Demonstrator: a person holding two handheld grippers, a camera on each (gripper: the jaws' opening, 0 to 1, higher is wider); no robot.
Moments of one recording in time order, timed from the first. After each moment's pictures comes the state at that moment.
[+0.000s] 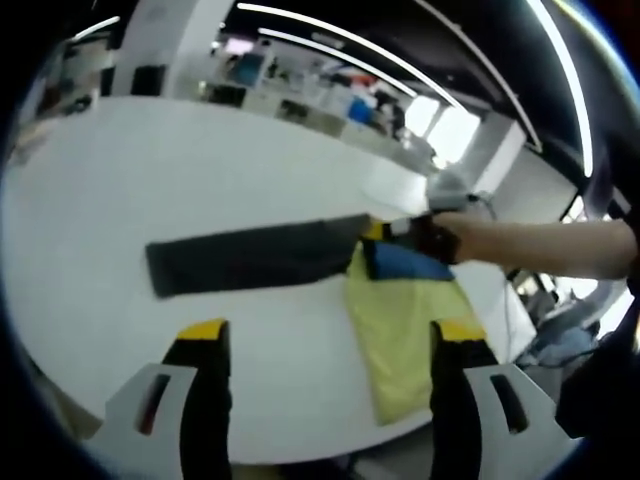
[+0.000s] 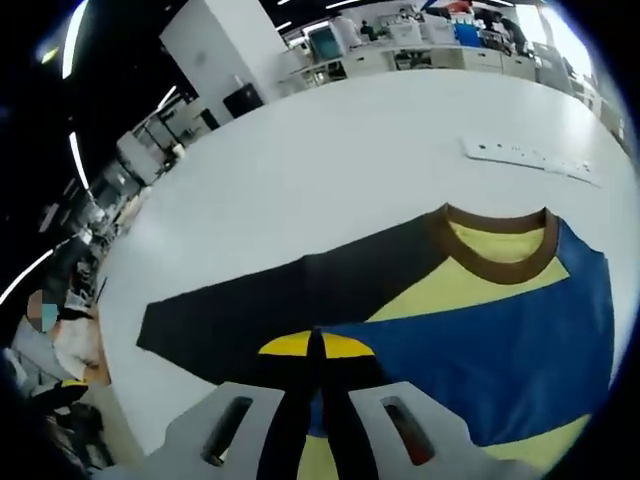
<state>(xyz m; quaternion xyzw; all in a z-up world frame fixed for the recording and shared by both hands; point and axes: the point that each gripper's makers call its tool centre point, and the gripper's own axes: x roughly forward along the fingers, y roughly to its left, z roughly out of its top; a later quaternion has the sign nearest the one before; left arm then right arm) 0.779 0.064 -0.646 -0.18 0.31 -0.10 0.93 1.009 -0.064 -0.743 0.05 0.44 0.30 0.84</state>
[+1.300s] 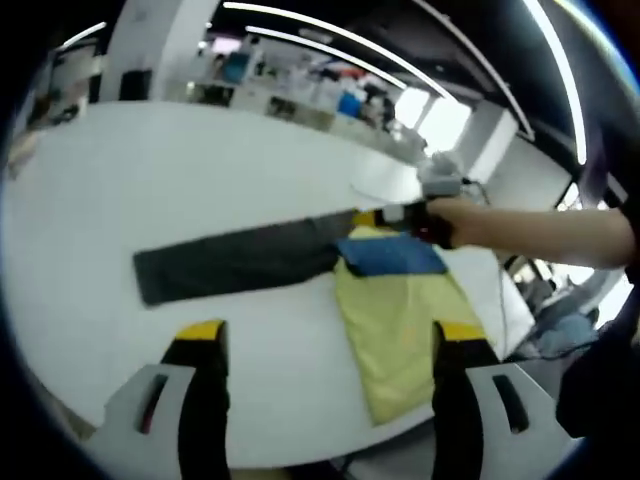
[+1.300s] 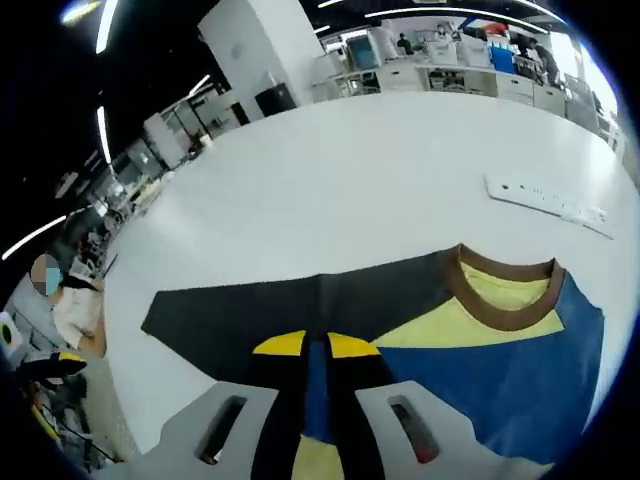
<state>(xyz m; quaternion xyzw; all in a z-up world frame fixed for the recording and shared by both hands) 0.787 0.046 -0.641 -0.16 0.32 -0.13 0.93 1.016 -0.075 -0.705 0.01 0.40 0.36 0.84</state>
